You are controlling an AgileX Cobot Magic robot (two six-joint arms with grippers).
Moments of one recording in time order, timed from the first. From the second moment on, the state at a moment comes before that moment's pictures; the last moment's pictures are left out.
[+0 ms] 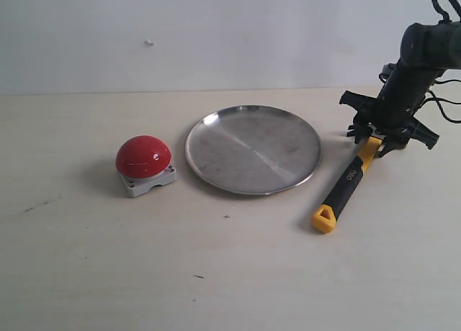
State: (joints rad) left arm -0.07 0.01 0.00 0.17 0.16 -0.06; right arm 0.02 2.37 -1.81 0.06 0.88 0.67
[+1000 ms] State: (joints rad) left arm -0.07 0.01 0.00 0.17 0.16 -0.06; right arm 0.02 2.37 -1.81 0.05 0.90 0.66
